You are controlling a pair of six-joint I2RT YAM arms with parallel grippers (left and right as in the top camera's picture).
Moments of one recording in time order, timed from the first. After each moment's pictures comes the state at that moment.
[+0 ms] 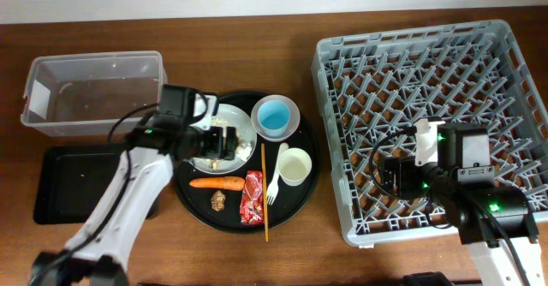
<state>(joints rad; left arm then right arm) -0.21 1.51 1.06 -0.65 0.19 -0.07 0.06 0.96 1.00 -1.03 -0.08 0.03</state>
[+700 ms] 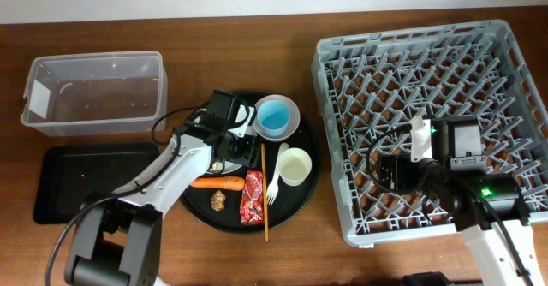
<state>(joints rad) -0.37 1.73 1.06 -0.52 0.14 -0.07 0.06 1.02 1.00 -1.04 -0.08 0.03</state>
